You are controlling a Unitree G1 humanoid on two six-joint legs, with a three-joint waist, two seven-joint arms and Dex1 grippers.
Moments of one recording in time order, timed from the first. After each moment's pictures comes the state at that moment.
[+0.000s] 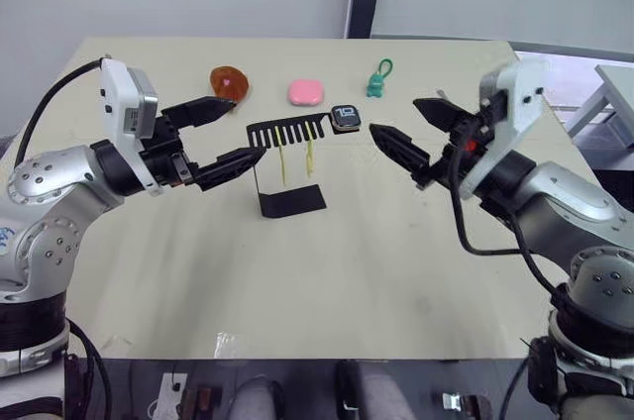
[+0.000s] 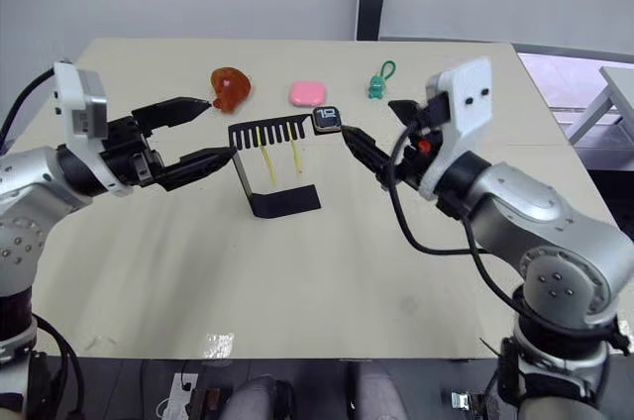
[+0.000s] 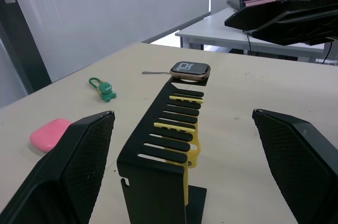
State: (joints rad) left arm -0.53 0.82 0.23 -0.30 -0.77 0.62 -0.73; right arm -0.65 -0.46 -0.22 -0.65 0.98 1.12 0.00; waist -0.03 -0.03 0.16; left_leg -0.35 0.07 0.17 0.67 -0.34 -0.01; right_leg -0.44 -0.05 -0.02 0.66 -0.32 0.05
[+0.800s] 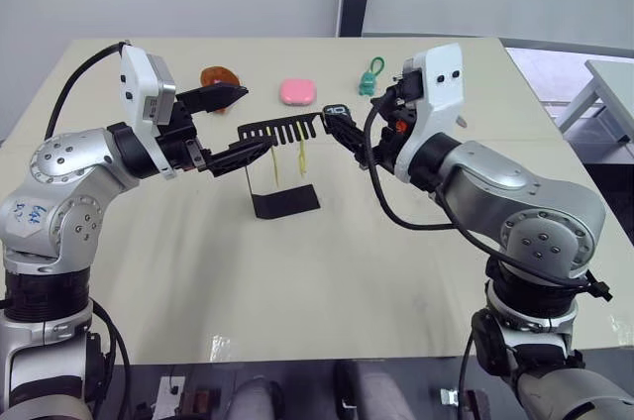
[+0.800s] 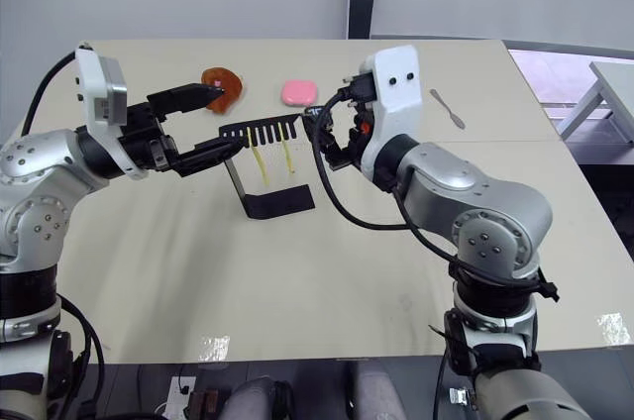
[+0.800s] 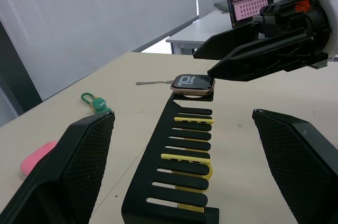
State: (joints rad) left arm -0.62 0.76 0.18 -0.22 -0.66 0.56 -0.80; right arm -0.82 -0.28 -0.06 -0.51 0.86 1.20 -0.18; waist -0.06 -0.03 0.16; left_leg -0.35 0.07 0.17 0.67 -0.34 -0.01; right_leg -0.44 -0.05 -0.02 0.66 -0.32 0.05
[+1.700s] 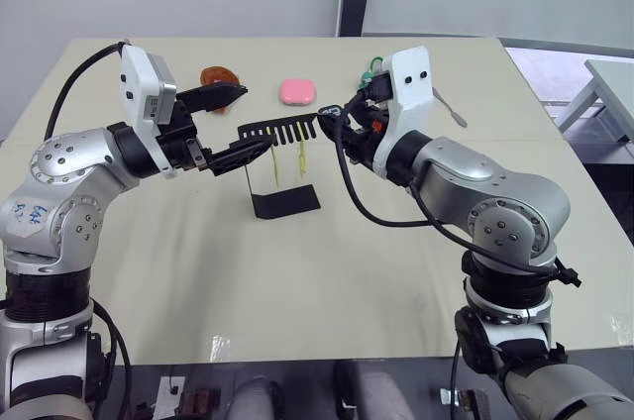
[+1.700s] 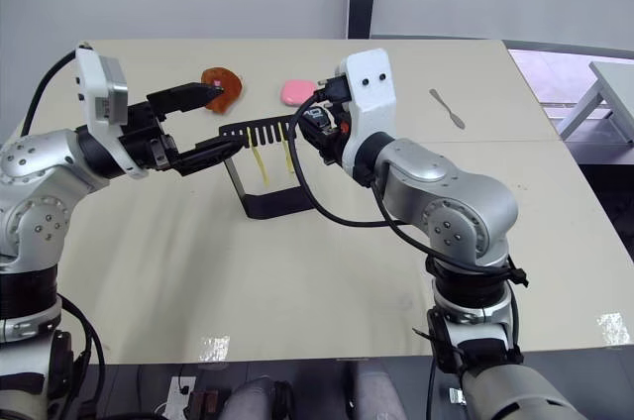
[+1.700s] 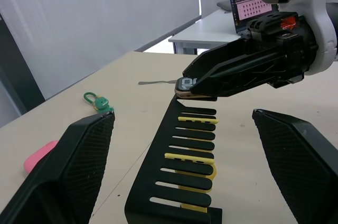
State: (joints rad) left arm -0.62 0.75 0.18 -0.22 -0.66 0.56 -0.79; right arm -0.85 -0.22 -0.01 -0.44 0.70 1.18 -0.08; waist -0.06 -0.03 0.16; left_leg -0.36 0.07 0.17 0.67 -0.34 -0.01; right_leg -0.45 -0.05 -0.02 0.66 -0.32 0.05
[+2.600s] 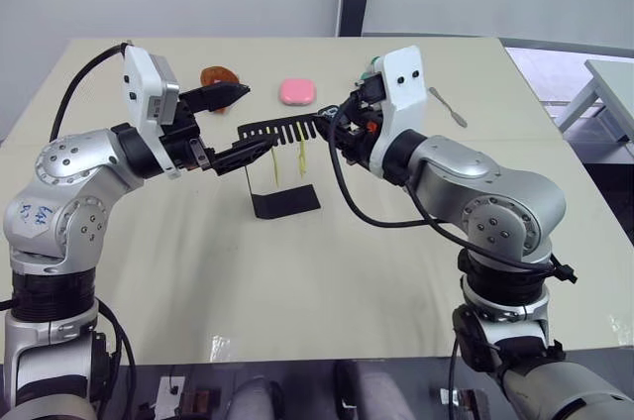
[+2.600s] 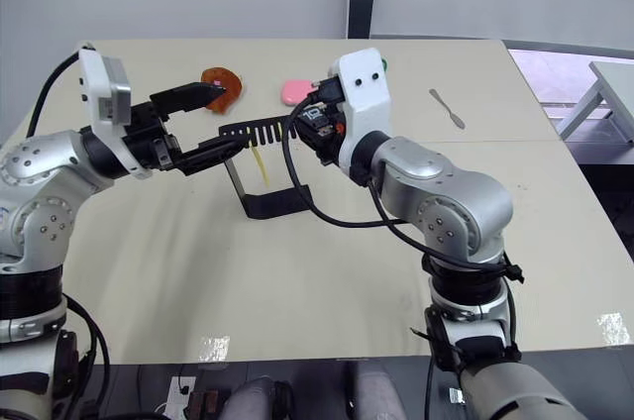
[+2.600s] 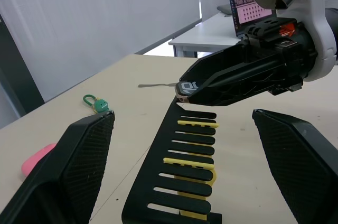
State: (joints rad) left arm -0.62 0.73 0.18 -0.22 -0.64 0.55 -0.78; right arm -0.86 -0.21 0.01 -0.44 0.64 1.19 -0.02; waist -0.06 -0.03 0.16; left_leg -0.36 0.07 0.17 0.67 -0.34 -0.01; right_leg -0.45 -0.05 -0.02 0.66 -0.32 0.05
